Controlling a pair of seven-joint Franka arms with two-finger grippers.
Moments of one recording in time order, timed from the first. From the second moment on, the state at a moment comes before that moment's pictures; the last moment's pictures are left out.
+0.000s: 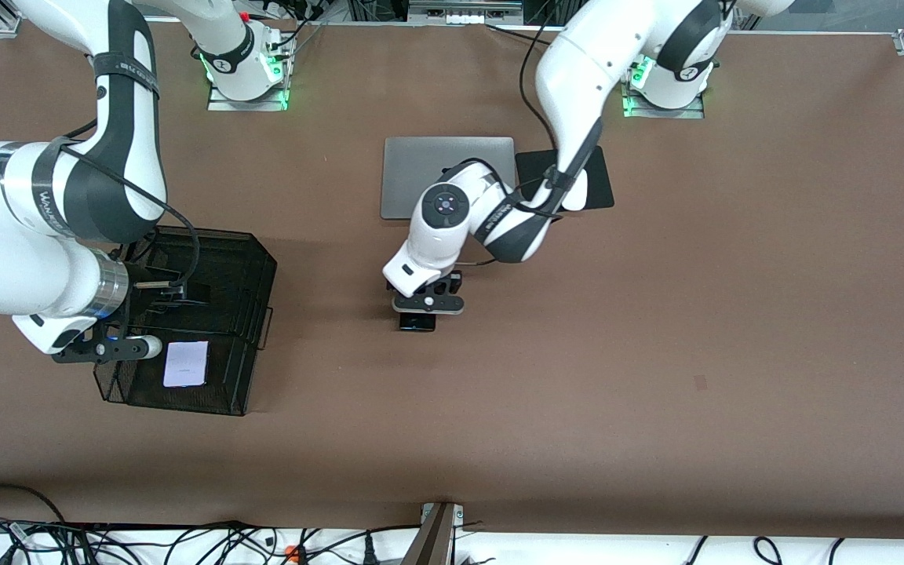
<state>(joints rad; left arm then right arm) -0.81 1.06 0.02 -1.09 -0.09 2.35 -0.76 0.58 0.60 -0.65 -1.24 0.38 1.57 -0.10</state>
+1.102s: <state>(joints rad) -0.87 1.12 0.16 -0.93 -0.09 2.25 -0.96 0.59 0.60 -0.65 -1.25 0.38 1.57 -0.07</state>
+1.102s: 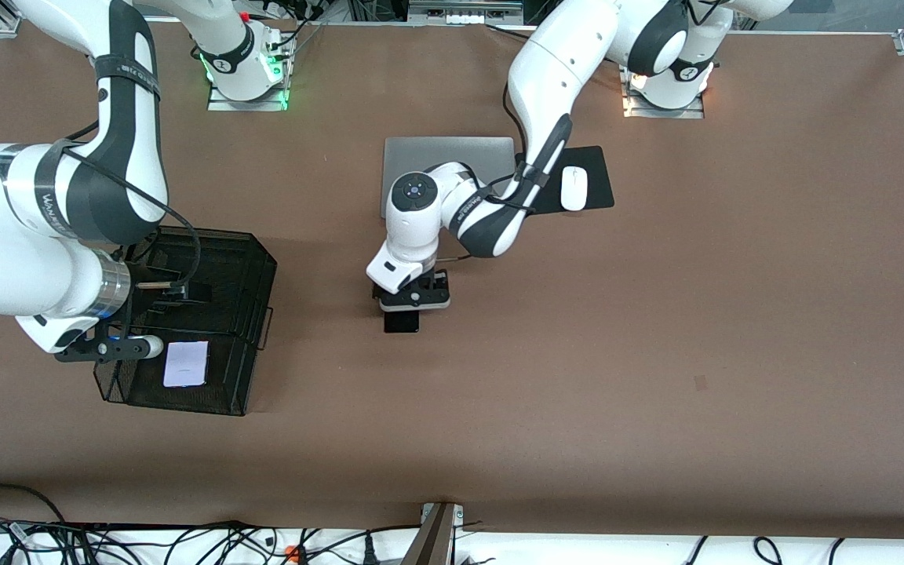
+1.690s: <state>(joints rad) -0.51 0.86 0.16 -0.92 -0.22 1.72 -0.64 0.86 0.60 -0.63 -1.27 0.39 1.64 0.29</state>
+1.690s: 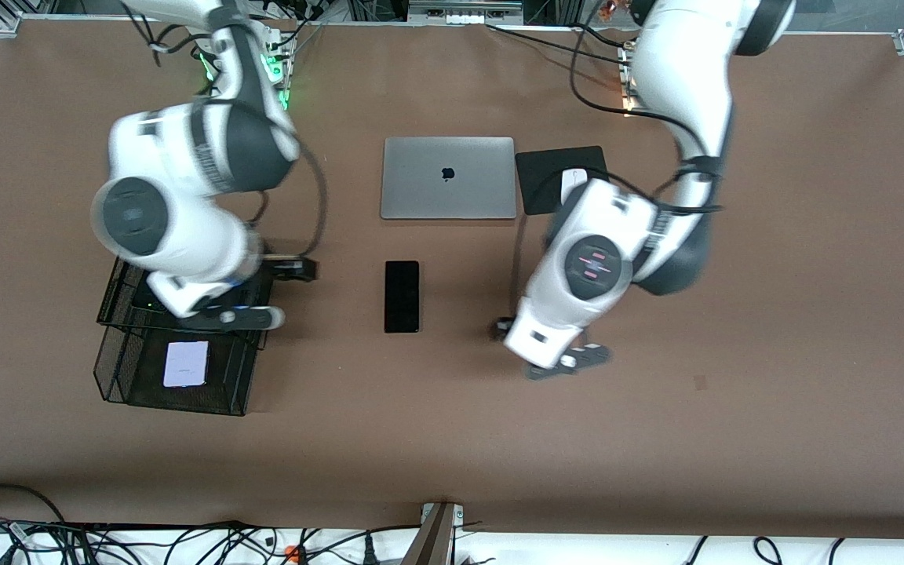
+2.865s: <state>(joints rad) -0.12 0.49 0.17 -1.17 -0.07 1.44 0.04 0.98 0.82 -0.44 -1.54 0.43 2.21 0.34</state>
